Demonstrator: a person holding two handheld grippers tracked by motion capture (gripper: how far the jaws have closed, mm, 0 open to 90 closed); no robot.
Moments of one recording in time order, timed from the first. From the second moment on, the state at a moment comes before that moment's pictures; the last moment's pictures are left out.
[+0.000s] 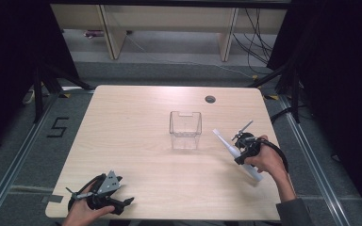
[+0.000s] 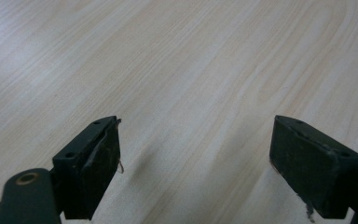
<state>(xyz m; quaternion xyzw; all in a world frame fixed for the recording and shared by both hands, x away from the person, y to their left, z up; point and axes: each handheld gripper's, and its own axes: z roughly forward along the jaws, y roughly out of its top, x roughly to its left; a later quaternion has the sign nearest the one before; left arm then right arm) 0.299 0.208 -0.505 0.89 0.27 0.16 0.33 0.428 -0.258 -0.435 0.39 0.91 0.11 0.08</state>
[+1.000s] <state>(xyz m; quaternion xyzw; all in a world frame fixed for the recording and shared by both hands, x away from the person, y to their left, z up) 0.296 0.207 -0.504 0.88 0.27 0.16 0.35 0.429 -0.269 -0.412 0.42 0.81 0.36 0.19</state>
